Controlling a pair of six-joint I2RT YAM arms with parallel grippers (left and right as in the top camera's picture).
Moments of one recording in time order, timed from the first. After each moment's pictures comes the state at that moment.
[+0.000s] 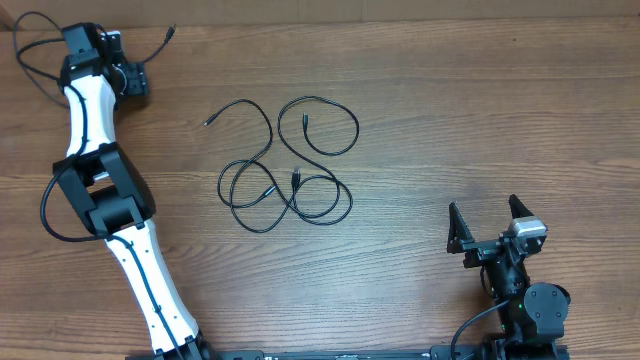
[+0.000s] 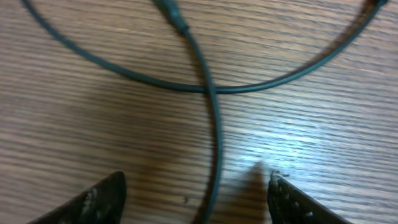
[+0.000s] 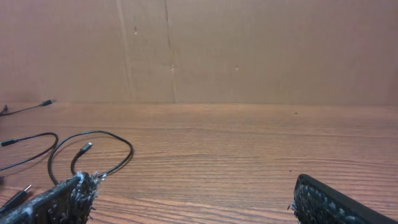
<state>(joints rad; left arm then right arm) 0.36 2.69 2.41 -0.68 0.05 0.14 0.01 0.01 0.02 -0.03 -0.13 0.05</state>
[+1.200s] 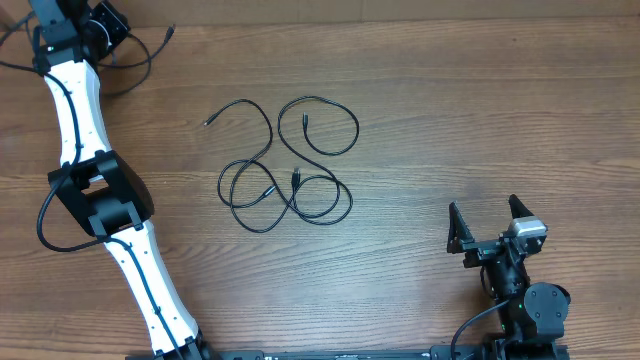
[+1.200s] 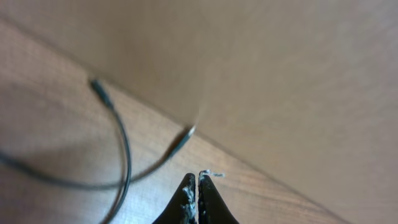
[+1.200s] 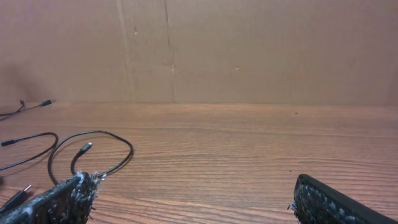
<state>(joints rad) 0.36 2.66 2.61 -0.60 0.41 -0.47 0.01 0.01 0.02 -0.03 -0.13 0.05</state>
